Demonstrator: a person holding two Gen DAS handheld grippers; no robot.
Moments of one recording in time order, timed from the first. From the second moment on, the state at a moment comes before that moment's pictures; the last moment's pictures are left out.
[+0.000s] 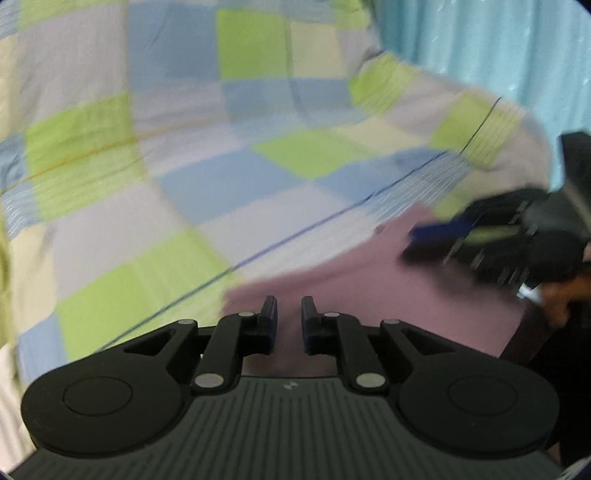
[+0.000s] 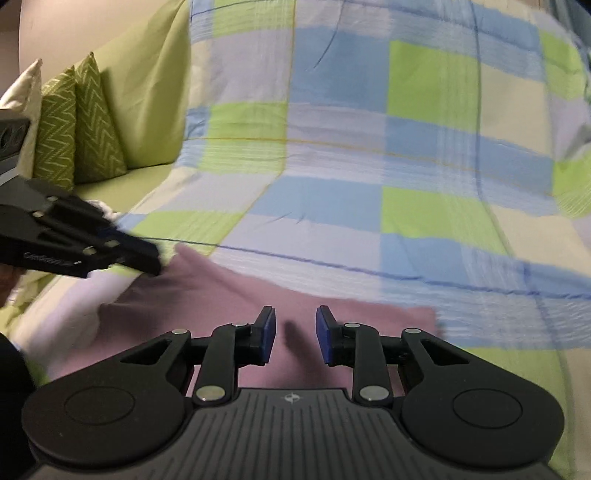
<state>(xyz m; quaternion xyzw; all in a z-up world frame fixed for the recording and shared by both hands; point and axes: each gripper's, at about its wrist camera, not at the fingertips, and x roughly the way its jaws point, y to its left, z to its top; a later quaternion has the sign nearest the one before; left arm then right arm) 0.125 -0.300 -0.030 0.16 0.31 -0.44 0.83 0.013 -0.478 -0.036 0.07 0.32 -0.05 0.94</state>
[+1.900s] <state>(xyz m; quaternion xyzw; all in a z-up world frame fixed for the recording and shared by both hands) 0.150 -0.280 -0.047 0.21 0.35 -0.35 0.84 -0.028 -0.501 -0.042 0.05 0.33 -0.14 0.93</state>
